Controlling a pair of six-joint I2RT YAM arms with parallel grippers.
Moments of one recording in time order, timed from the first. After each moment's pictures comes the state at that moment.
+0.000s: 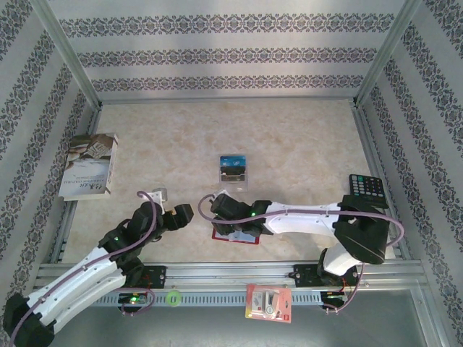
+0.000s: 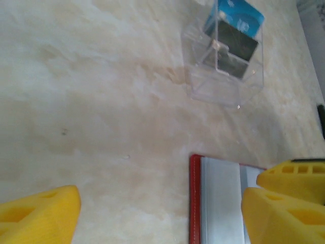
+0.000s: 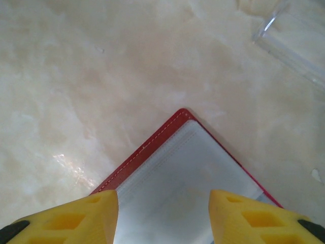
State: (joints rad) left arm -0.66 0.50 0.28 -0.40 -0.12 -0.84; right arm 1.16 1.58 0.90 -0.37 0.19 0.48
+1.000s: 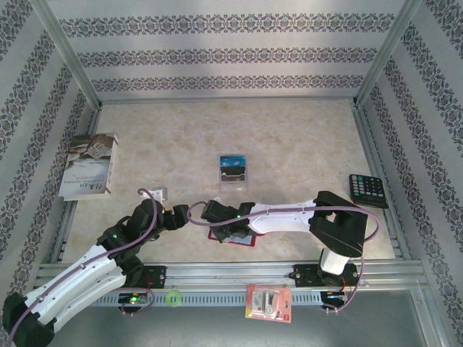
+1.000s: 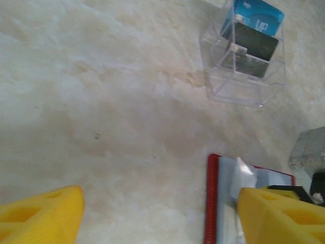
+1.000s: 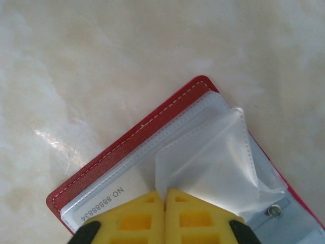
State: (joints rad) left arm -0.66 0.57 0.32 -0.43 -0.10 -0.77; right arm 1.18 1.71 0.95 -0.40 0.17 0.48
